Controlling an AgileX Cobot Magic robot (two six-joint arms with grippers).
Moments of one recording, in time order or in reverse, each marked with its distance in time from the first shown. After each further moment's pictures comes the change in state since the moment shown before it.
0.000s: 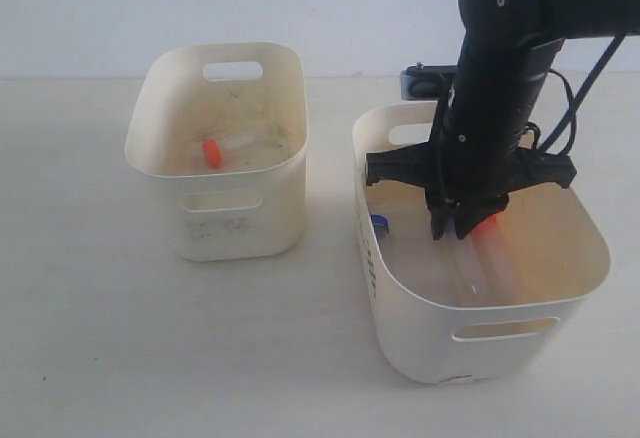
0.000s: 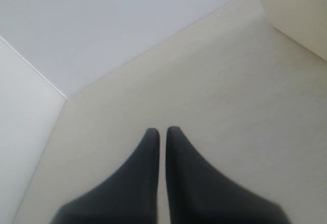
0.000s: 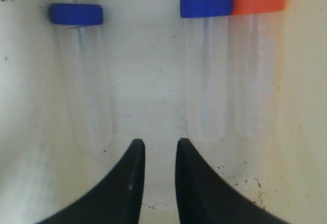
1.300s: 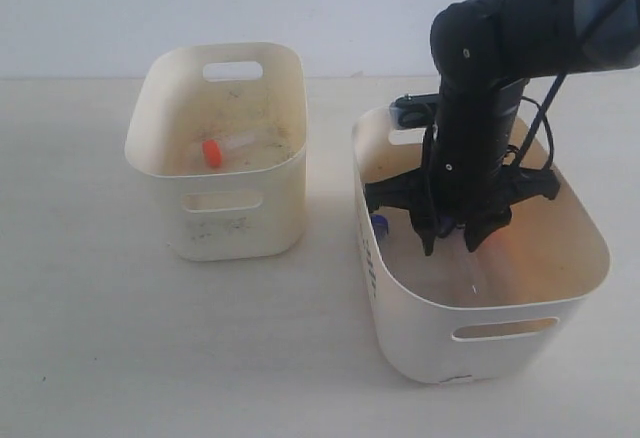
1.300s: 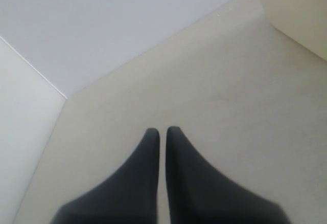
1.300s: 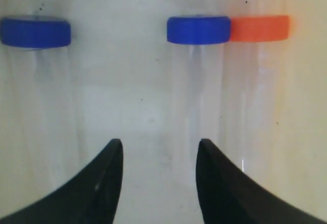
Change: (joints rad) left arm 0.000 0.000 0.000 0.000 0.000 0.000; right arm 0.009 0.101 0.003 -0.082 -0.061 0.013
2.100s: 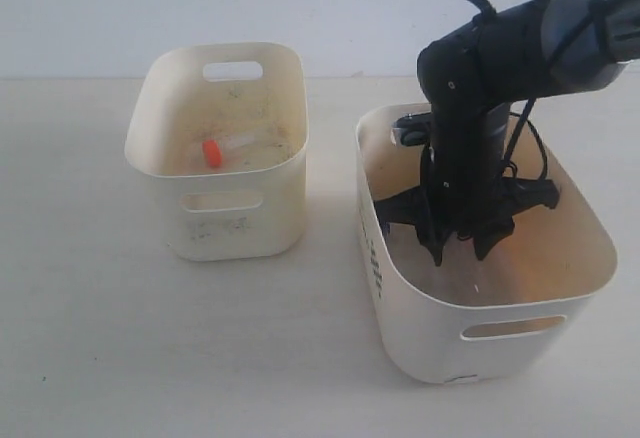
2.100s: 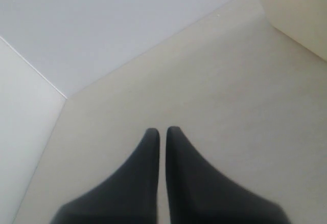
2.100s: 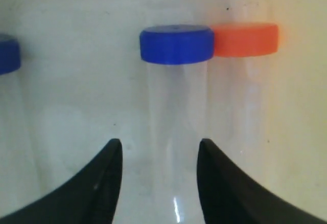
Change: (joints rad) left arm 0.000 0.000 0.000 0.000 0.000 0.000; right arm 0.000 0.066 0.000 -0.095 -0.017 0.069
